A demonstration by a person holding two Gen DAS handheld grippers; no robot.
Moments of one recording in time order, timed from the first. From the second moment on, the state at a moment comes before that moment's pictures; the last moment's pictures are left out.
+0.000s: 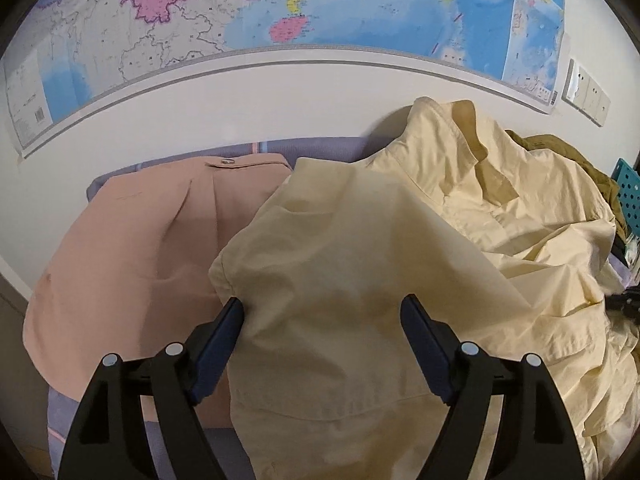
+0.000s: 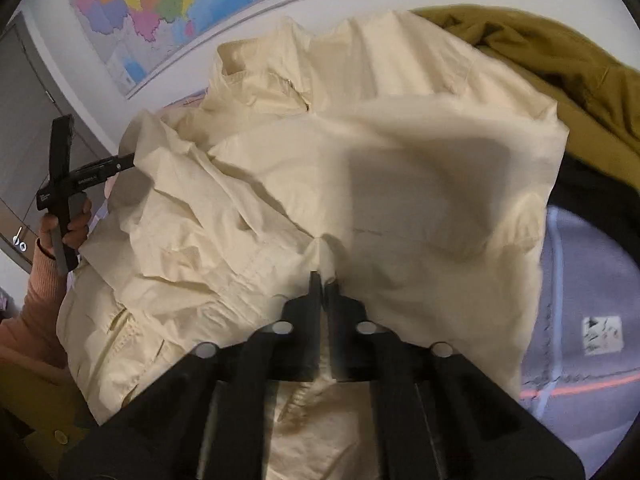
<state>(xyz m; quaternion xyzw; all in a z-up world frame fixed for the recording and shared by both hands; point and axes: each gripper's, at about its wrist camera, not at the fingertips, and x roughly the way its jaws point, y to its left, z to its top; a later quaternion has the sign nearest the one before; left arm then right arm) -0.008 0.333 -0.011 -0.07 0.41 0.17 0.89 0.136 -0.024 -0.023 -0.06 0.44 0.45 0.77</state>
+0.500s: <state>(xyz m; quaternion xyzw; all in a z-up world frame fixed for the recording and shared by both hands) 0.018 0.339 -0.040 -0.07 0.45 0.20 0.87 0.184 -0.016 -0.026 -0.06 0.44 0.37 0.82</state>
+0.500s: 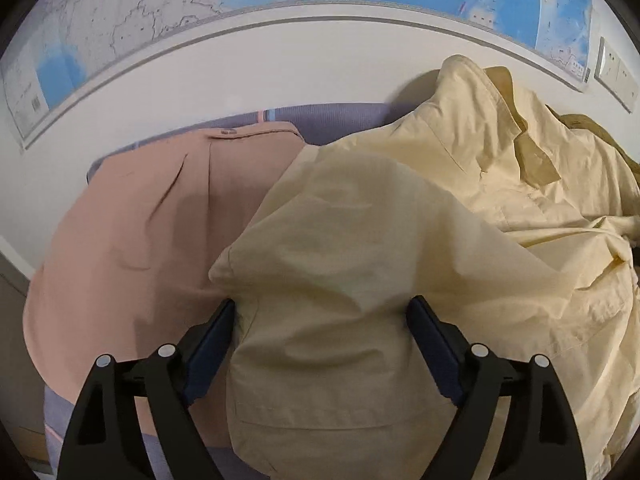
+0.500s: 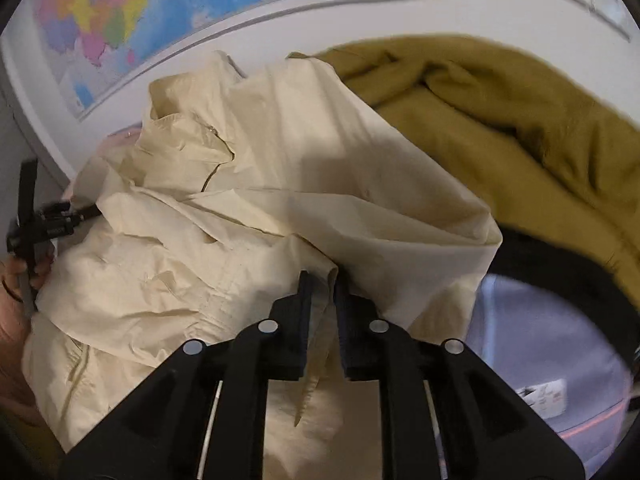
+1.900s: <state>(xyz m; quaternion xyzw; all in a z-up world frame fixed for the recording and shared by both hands) -0.224 0.295 -0.051 -0.27 0.40 0.00 0.88 0.065 -0.189 -0.049 0.11 0.47 0.43 0.76</state>
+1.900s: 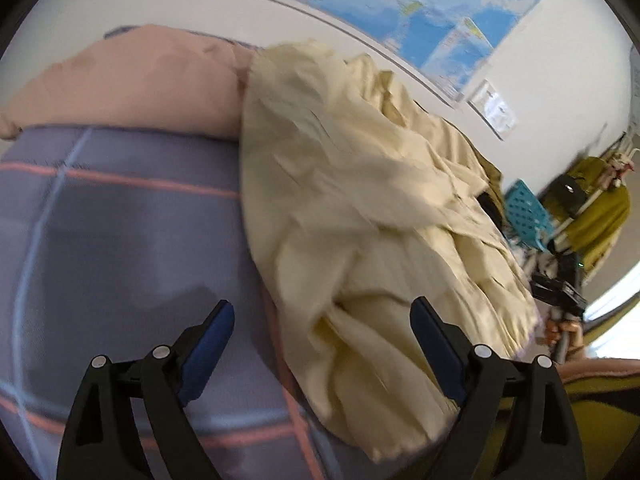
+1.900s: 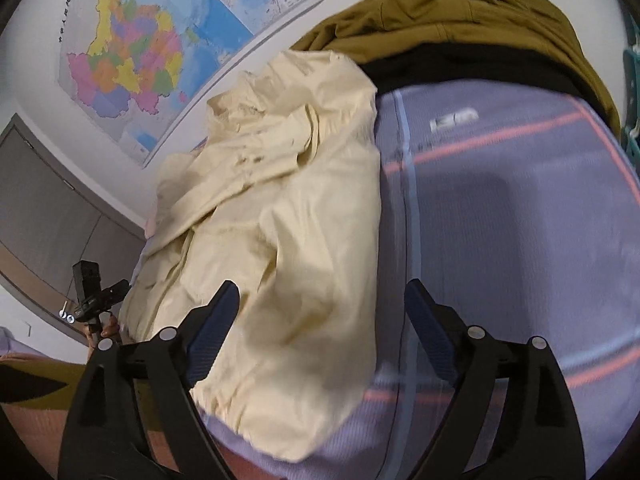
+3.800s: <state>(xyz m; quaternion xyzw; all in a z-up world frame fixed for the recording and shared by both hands) -0.263 0.249 -0.032 -0.29 0.40 -0.04 0.87 -0.056 -0.179 -0.050 0.20 0.42 0.59 0.66</state>
